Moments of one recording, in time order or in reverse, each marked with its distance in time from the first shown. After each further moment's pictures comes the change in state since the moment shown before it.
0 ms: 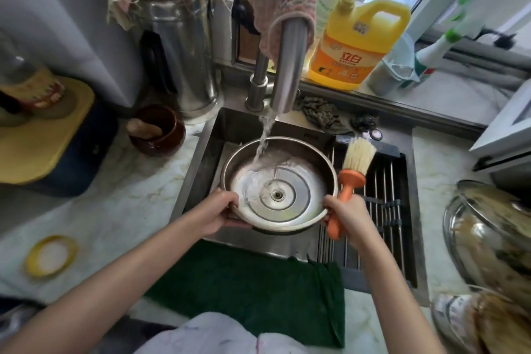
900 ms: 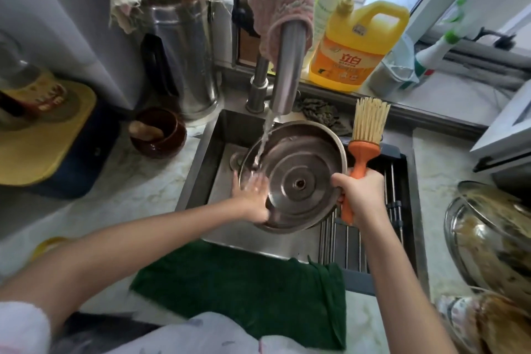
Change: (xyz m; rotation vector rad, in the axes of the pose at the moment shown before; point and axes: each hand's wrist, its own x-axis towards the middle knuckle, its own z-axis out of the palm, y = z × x) left_hand 0.052 -0.005 0.038 1.918 0.031 0.240; right_hand -0.018 -0.049 -0.003 0.031 0.124 -0.217
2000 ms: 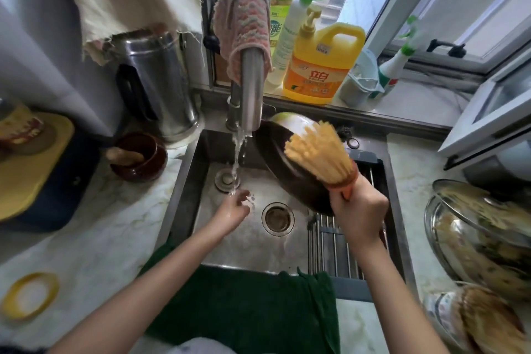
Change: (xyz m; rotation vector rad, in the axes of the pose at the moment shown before) left_hand -0.014 0.003 -0.002 -1.241 0.320 -0.078; right_hand -0.002 0.021 -0.031 -0.467 0.423 -1.132
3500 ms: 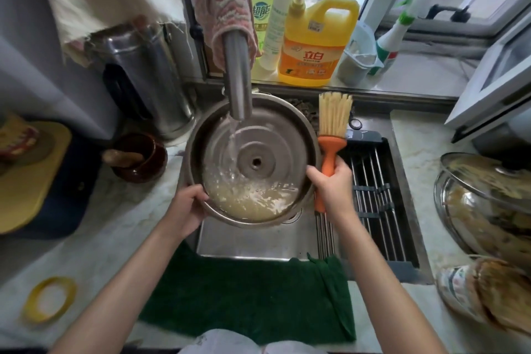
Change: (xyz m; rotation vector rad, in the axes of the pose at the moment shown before) left_hand -0.040 0.013 -0.068 -0.770 0.025 -0.174; right_hand -0.013 -0.009 0.043 0.707 -0.240 0.976
